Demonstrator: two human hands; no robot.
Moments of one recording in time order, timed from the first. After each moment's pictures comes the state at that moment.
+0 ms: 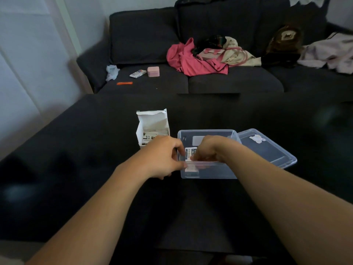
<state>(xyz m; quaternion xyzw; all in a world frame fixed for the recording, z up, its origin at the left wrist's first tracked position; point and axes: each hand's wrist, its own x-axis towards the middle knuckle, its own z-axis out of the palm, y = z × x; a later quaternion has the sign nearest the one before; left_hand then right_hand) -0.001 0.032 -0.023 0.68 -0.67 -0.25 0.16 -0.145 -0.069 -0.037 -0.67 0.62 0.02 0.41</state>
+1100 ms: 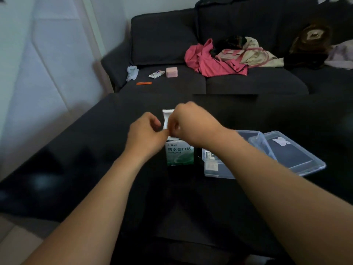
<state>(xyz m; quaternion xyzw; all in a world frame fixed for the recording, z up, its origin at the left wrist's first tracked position) 0.064 0.043 -0.019 0.76 -0.48 -0.08 0.43 -0.065 -0.026 0.017 -0.93 0.32 -0.18 0.06</state>
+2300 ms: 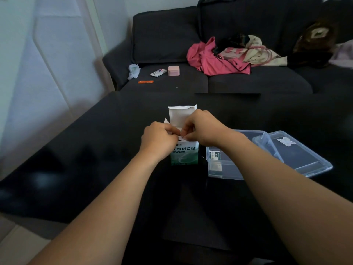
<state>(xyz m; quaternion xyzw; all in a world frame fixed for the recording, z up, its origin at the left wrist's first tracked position) 0.055 0.026 -0.036 0.77 -0.49 -0.17 0.37 -0.075 -0.063 -0.018 -0.89 0.38 -0.15 0.19</state>
